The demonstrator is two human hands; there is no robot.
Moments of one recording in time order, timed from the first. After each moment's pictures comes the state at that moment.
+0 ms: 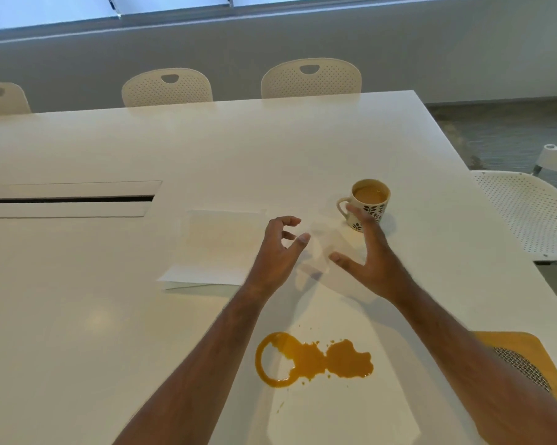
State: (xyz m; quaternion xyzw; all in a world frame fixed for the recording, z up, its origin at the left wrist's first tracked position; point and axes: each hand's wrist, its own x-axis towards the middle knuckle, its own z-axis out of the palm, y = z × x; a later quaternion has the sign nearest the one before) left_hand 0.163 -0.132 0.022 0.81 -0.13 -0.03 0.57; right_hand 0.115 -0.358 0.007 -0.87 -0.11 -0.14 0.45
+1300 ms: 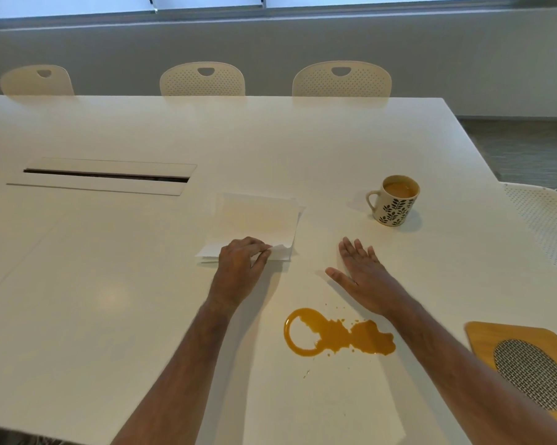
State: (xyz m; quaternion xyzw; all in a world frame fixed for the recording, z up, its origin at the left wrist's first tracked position) left_hand 0.121 0.004 0.000 0.93 -0.14 0.13 0.30; right_hand 0.086 -0.296 -0.019 -0.97 -0.09 0.13 0.17
